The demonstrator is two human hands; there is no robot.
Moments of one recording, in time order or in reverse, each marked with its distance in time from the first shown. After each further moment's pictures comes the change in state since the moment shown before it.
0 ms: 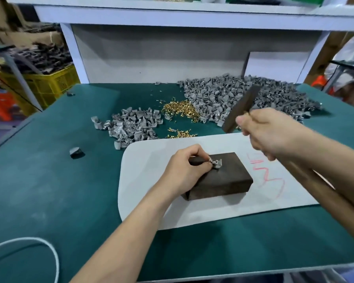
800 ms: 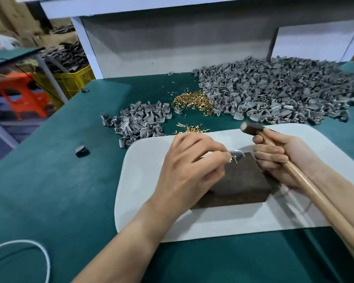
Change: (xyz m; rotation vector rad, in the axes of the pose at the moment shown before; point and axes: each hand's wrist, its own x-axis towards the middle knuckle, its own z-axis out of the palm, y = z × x) left_hand -0.004 0.011 0.001 0.576 0.346 0.972; right_hand 0.049 0.107 0.060 1.682 -0.499 0.355
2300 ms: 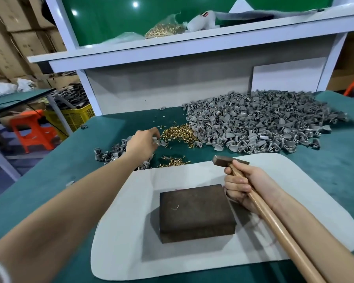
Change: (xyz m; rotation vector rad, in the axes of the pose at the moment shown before) left_hand 0.053 -0.170 0.022 0.440 -0.586 -0.765; right_hand 0.008 -0.001 -0.005 0.123 -0.037 0.065
